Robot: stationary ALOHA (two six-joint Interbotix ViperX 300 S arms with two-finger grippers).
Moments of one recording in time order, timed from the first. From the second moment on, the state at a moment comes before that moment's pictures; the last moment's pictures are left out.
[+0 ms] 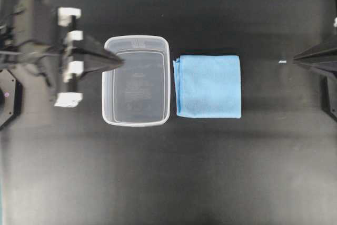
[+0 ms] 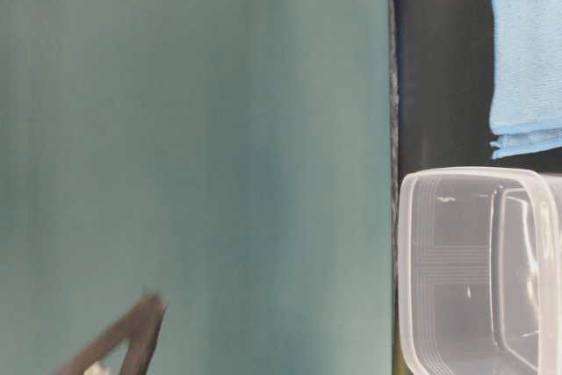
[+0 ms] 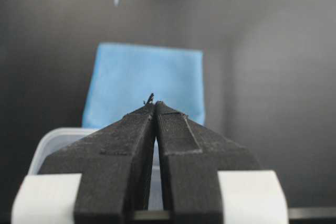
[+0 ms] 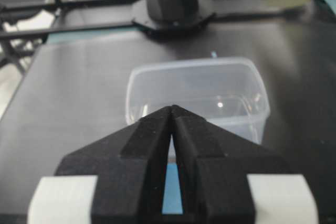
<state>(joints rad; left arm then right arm) 0.03 -0.47 0.73 0.04 0.13 -0.08 -0.01 -1.17 1.18 0.01 0.18 0.06</state>
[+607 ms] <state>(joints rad) 0.06 -0.06 0.28 0.04 0.54 -0.07 -0.07 -1.28 1.20 0.01 0.31 0.05</state>
